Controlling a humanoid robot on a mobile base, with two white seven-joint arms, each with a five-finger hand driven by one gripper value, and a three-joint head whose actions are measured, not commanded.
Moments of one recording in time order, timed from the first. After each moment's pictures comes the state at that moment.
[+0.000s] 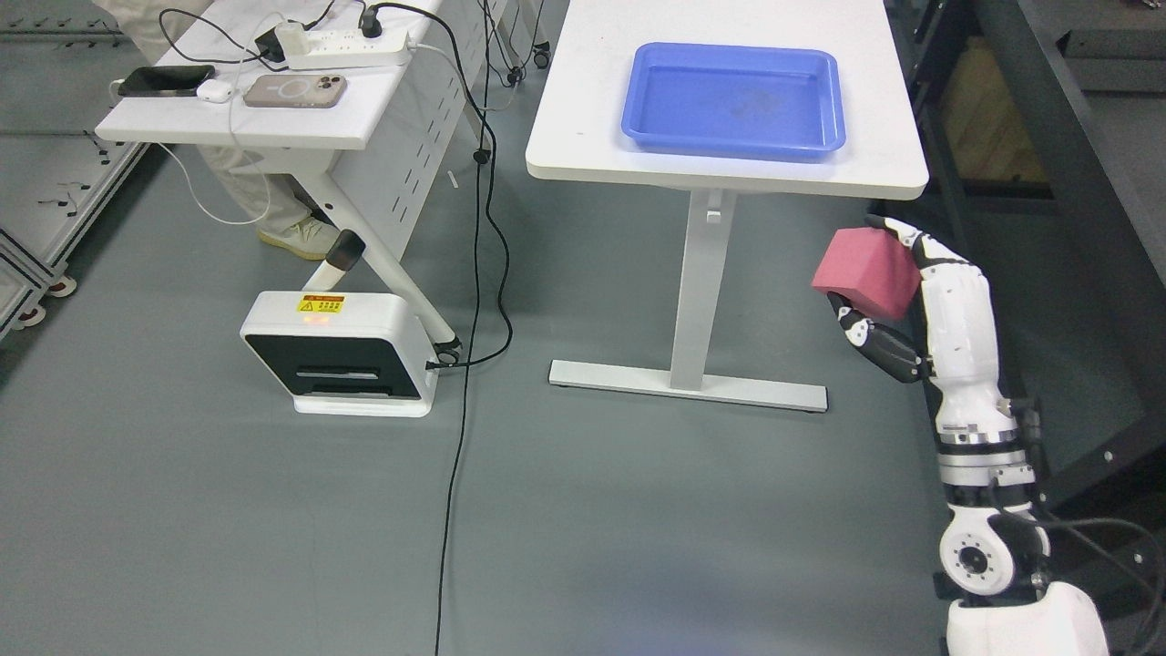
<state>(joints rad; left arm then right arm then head) 0.00 0.00 -0.08 0.00 0.13 0.01 0.18 0.00 0.00 -0.11 -1.64 0.85 -0.47 -0.21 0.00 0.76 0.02</state>
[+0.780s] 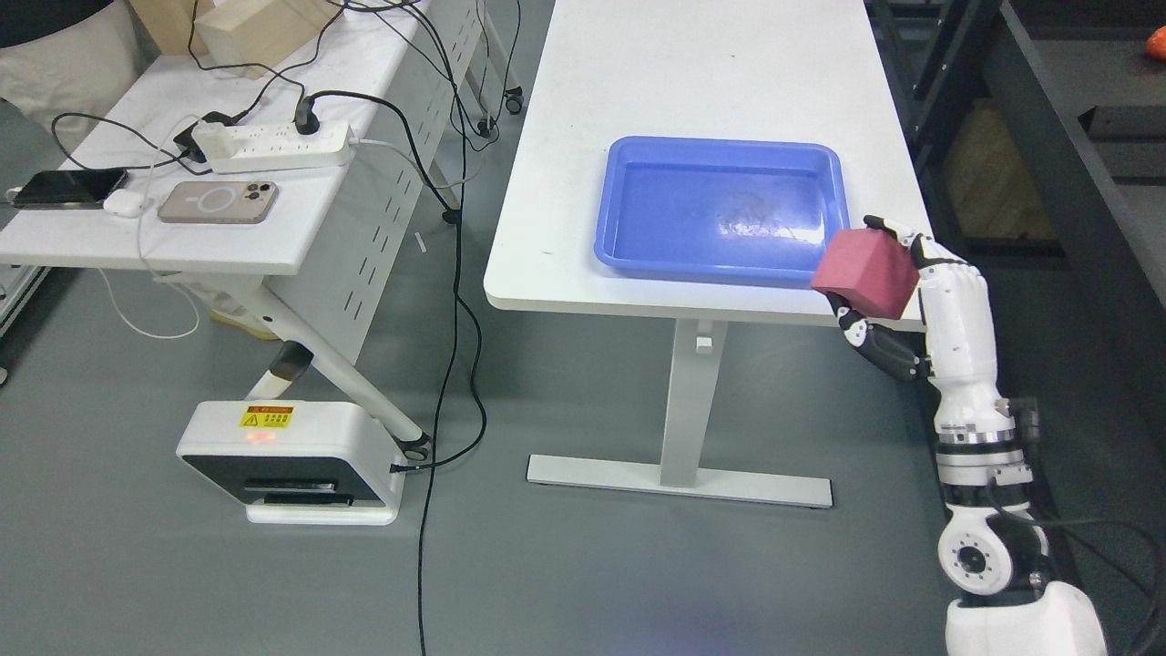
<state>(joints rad) 0.00 0.00 -0.08 0.00 0.13 0.01 0.18 0.00 0.00 -0.11 -1.64 0.85 -0.47 -0.21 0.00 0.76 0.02</state>
